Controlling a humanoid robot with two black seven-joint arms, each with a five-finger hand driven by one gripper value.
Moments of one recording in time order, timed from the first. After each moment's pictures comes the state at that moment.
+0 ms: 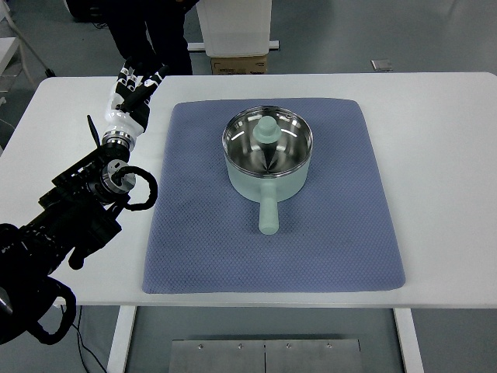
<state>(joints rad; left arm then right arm) -0.96 0.00 -0.68 -0.26 -0.12 -0.13 -0.44 0.03 0.00 0.56 0.08 -0.46 0.03 -0.04</state>
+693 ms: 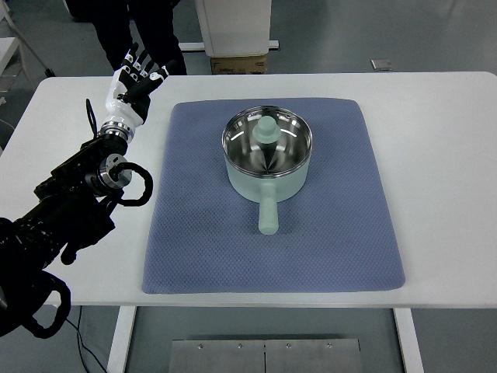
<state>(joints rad) -0.98 0.03 -0.66 -0.26 0.07 -0.14 -0.45 0.03 0.00 0.56 0.08 -0.46 0.03 -0.04</state>
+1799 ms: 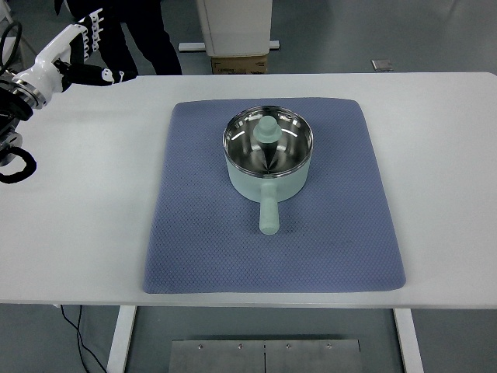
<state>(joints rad) -1.04 0.50 -0.46 -0.62 0.67 -0.17 -0.45 0.03 0.00 0.56 0.08 -0.46 0.03 -0.04</state>
